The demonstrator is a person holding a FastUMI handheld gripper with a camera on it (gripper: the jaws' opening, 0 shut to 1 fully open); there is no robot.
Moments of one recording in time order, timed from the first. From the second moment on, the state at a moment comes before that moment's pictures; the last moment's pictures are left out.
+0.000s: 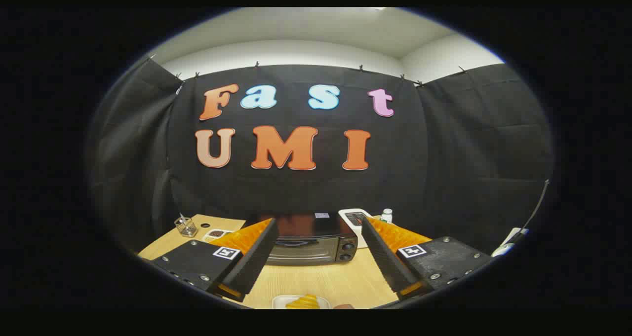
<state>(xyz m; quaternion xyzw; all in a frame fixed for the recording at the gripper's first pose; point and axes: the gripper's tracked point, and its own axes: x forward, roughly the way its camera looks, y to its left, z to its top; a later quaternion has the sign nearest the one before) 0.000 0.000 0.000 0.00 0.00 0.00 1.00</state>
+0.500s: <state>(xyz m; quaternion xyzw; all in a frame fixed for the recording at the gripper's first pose) 0.001 -0.004 -0.007 0.01 0.01 -0.01 1.00</state>
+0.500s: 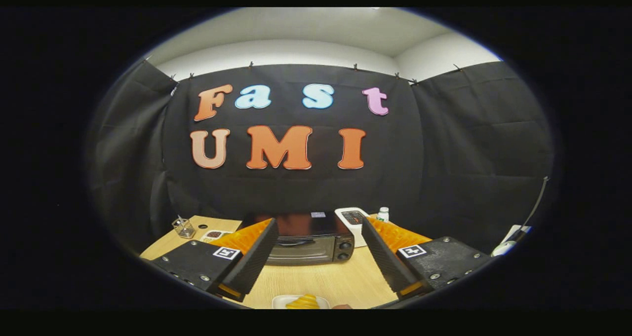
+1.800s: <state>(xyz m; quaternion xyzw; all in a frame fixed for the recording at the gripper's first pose) 0.065 0.023 -0.070 -0.02 0.04 0.03 1.00</state>
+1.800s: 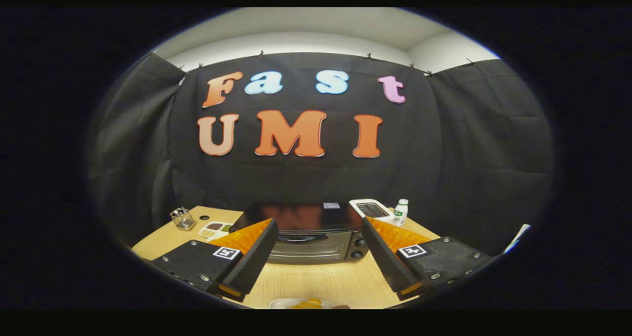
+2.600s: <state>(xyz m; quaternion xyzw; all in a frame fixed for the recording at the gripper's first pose) 0.187 0.086 -0.173 -0.03 0.17 0.05 0.98</state>
